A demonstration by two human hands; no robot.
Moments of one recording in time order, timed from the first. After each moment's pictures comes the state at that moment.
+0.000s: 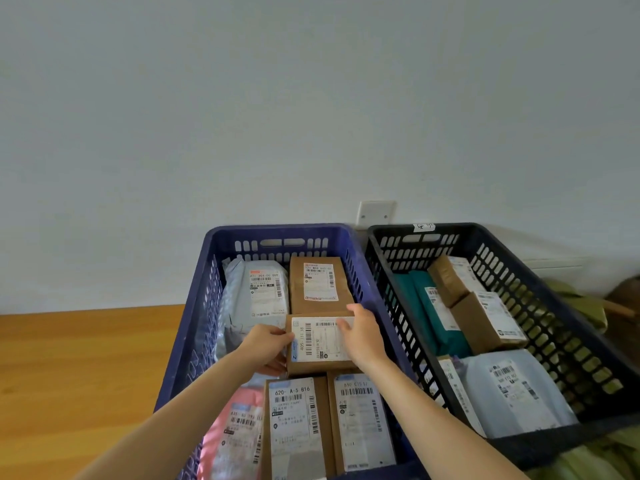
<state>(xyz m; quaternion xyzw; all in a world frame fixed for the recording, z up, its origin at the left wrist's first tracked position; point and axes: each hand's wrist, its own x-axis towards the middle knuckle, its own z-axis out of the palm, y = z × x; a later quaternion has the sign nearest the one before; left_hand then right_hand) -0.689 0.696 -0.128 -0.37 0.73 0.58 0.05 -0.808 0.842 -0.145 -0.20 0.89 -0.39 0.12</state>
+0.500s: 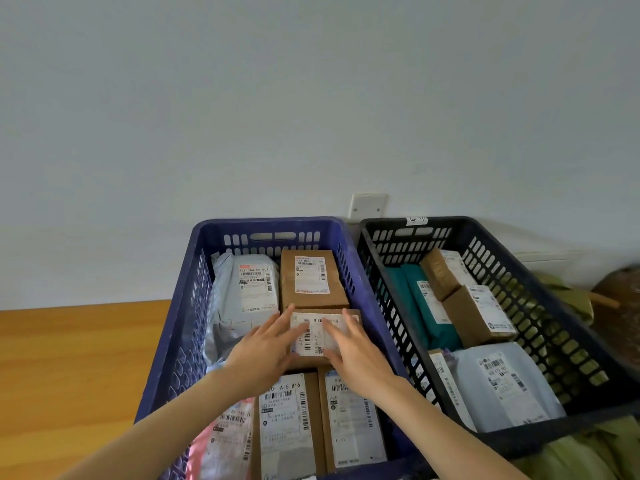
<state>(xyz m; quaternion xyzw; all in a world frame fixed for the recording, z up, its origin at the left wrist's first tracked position) -0.680 0.703 -0.152 -0.07 0.99 0.13 0.03 -0.792 0.876 -0.157 -0.39 0.90 -0.17 0.12</state>
